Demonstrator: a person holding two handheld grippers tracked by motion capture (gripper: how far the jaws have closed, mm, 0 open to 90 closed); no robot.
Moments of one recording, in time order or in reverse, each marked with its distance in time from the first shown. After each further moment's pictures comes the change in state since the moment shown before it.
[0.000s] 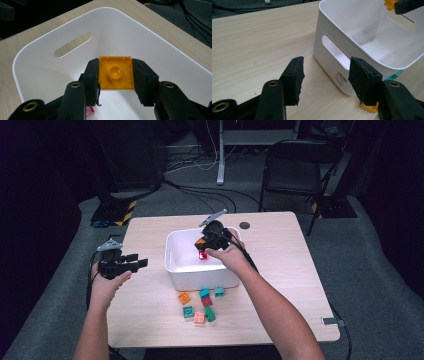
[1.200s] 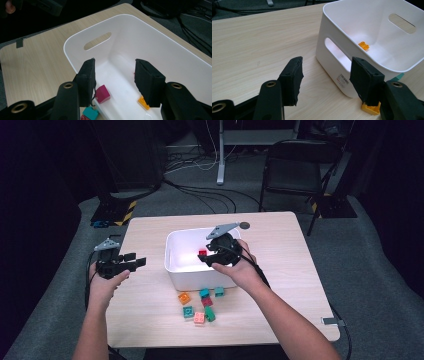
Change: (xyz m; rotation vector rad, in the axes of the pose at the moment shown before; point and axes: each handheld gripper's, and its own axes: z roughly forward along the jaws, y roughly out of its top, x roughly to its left) left arm 0.002 0.001 -0.004 -0.015 0.016 -0.011; right arm 0.045 -0.027 -0.064 -0.086 -0.005 -0.063
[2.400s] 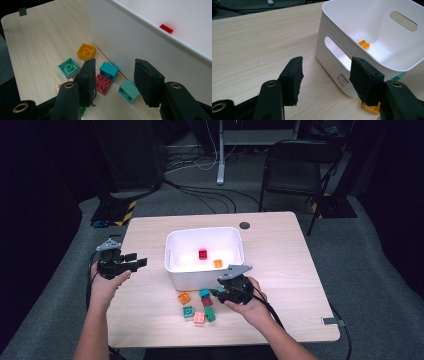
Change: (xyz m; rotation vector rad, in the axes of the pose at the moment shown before) left arm -0.002 -0.001 0.003 0.014 0.004 0.011; right arm 0.035 -0.105 0.007 0.014 0.010 0.028
